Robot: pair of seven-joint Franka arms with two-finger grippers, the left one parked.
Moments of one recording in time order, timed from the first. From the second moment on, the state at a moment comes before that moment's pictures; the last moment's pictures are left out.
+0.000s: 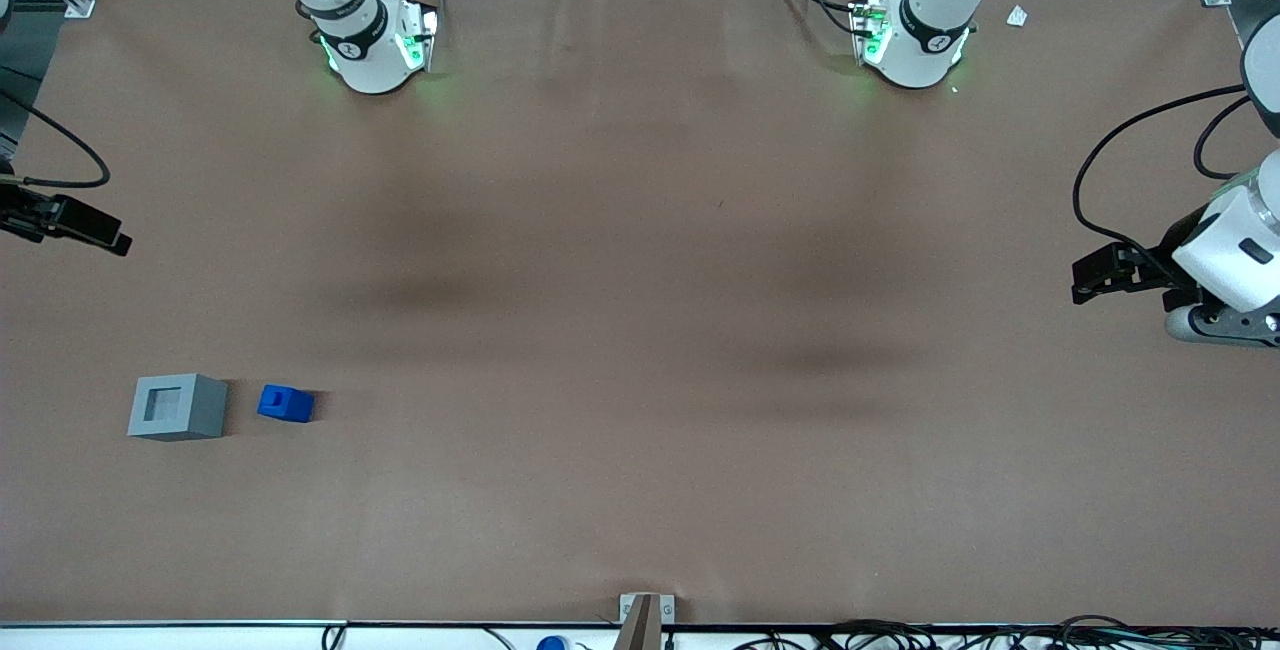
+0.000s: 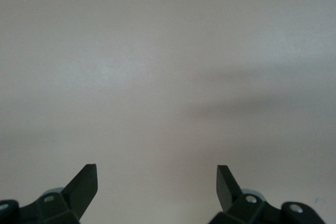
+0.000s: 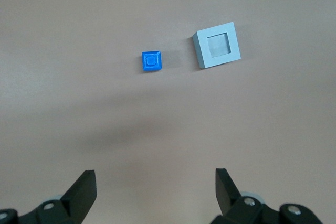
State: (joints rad) arm -0.06 0.11 -0.03 -1.47 -0.02 1.56 0.09
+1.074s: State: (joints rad) arm -0.06 0.41 -0.03 -1.53 -0.02 1.88 0.07
